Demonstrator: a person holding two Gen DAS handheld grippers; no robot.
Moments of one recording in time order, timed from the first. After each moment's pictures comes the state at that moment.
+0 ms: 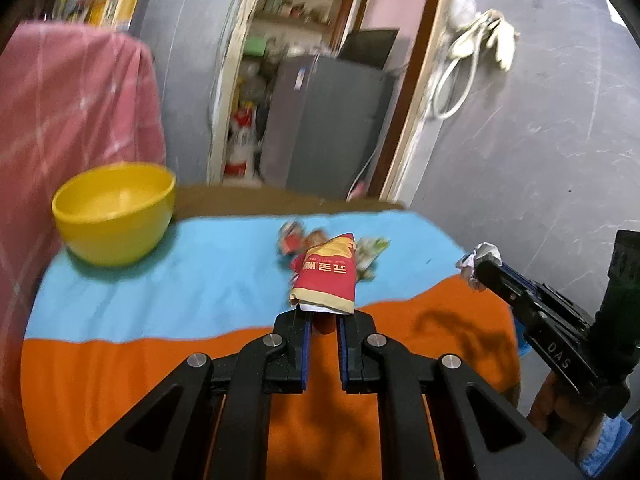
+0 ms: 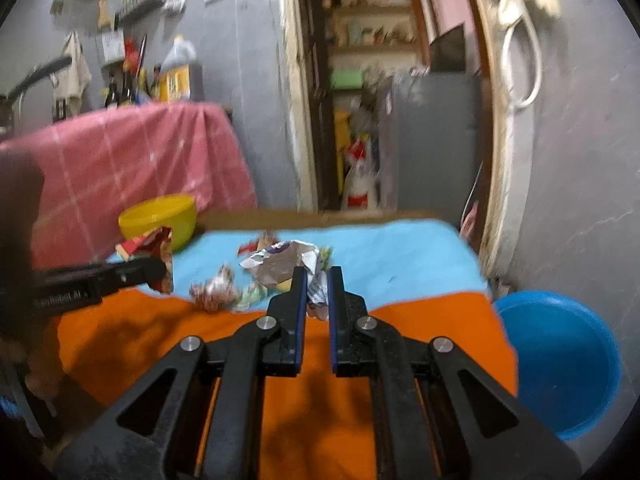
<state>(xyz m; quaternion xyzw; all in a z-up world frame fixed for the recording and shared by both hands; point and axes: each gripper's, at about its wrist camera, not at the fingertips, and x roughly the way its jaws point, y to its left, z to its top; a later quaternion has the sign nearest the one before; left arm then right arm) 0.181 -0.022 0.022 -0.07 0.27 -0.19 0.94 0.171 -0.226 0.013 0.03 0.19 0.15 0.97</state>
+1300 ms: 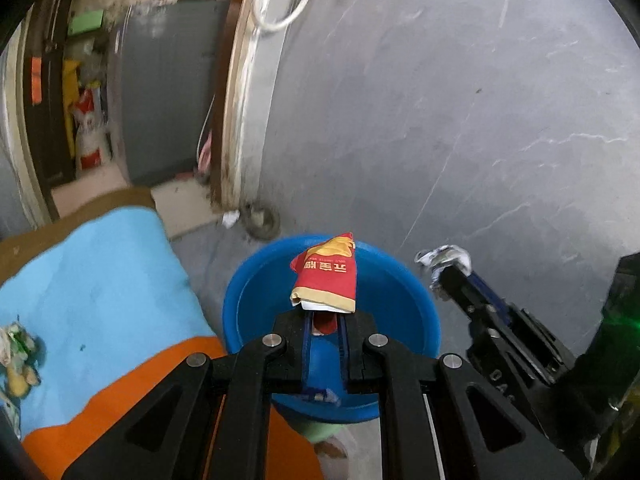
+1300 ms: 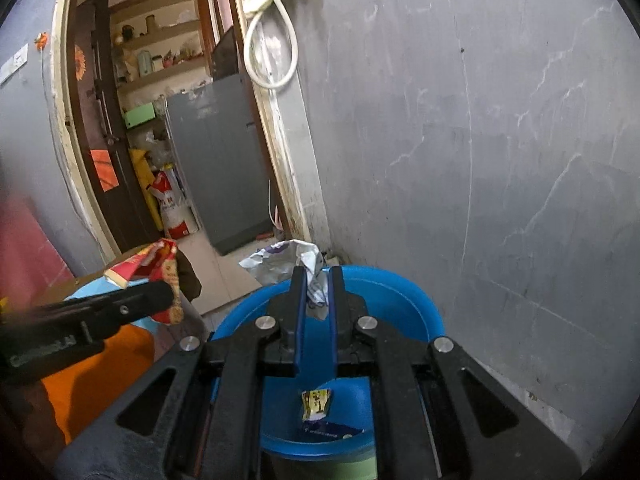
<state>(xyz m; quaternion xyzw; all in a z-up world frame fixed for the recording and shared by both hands) 0.270 -0.328 -0.001 0.04 0.38 -0.38 0.84 0.172 -0.435 -0.005 0.15 0.22 -0.17 0.95</state>
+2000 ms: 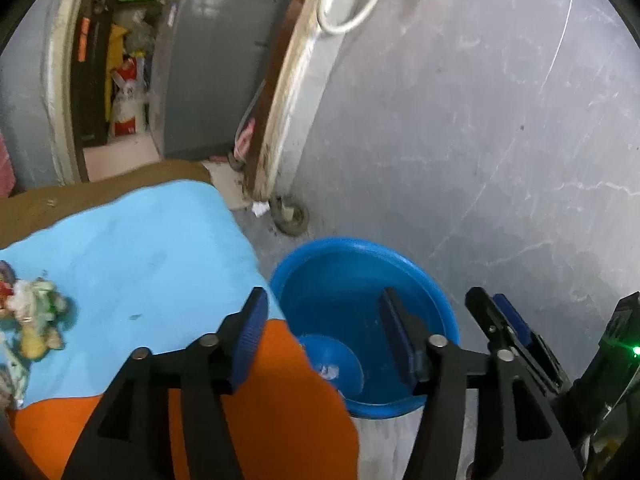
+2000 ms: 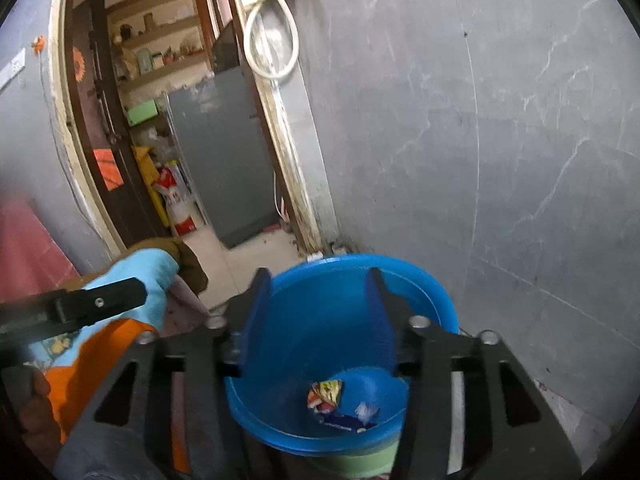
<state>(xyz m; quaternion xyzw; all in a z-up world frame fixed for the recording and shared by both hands) 0.277 -0.264 0.006 -0.03 0.37 -0.32 0.87 0.167 -0.434 -0.007 0.16 0.21 -0.16 0.95</state>
